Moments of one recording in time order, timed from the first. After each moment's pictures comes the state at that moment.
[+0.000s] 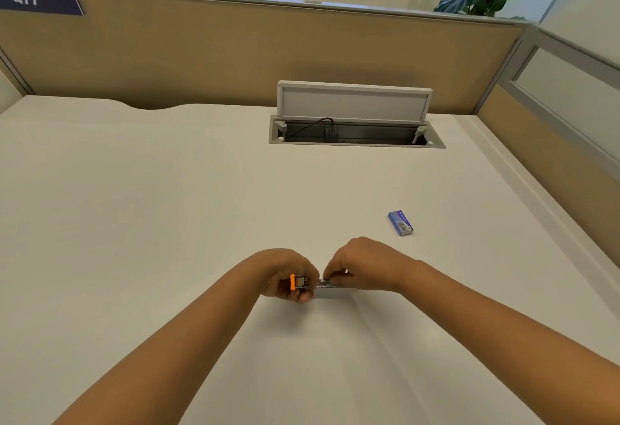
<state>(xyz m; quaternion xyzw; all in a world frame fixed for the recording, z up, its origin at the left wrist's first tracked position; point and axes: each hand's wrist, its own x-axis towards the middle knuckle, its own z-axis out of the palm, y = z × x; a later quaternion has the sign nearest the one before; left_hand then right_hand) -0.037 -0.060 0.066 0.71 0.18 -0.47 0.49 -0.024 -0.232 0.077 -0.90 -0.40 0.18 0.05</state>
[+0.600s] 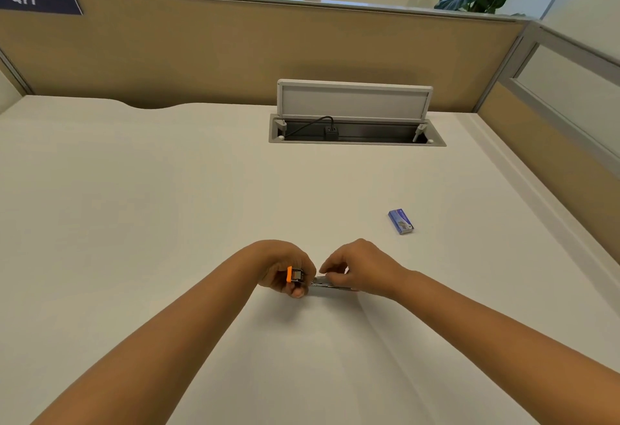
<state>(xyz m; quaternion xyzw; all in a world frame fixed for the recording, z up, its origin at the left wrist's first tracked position) -0.025 -0.056 0.069 0.74 0.15 -0.50 0.43 -0.032 -0.230 0.059 -0.92 -0.27 0.17 0.22</state>
